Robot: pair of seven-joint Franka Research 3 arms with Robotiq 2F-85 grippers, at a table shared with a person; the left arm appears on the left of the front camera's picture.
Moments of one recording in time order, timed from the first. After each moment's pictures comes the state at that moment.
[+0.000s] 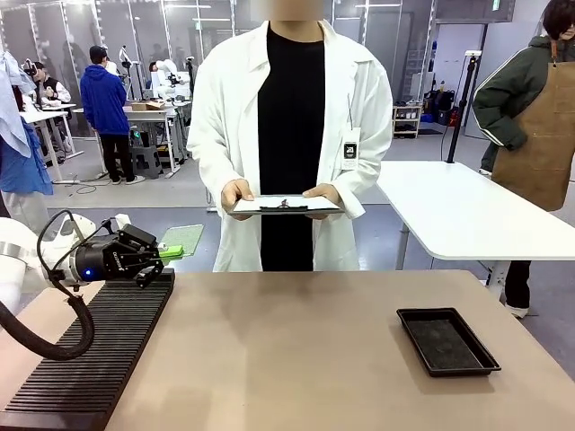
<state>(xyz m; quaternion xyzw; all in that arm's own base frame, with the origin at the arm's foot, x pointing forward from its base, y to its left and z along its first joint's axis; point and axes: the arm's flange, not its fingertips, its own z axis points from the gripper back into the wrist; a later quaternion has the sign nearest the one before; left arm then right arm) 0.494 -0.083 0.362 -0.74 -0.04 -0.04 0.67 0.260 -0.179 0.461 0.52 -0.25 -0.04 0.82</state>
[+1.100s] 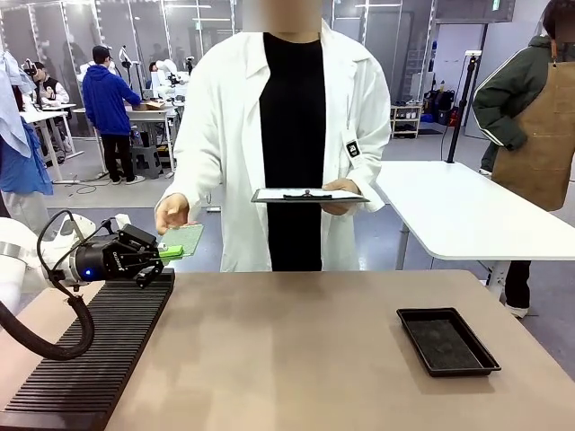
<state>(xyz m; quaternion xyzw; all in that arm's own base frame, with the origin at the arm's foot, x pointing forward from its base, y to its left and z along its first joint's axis) 0.494 -0.083 0.362 -0.74 -0.04 -0.04 0.67 0.260 -0.179 0.461 0.52 -0.25 -0.04 0.82</state>
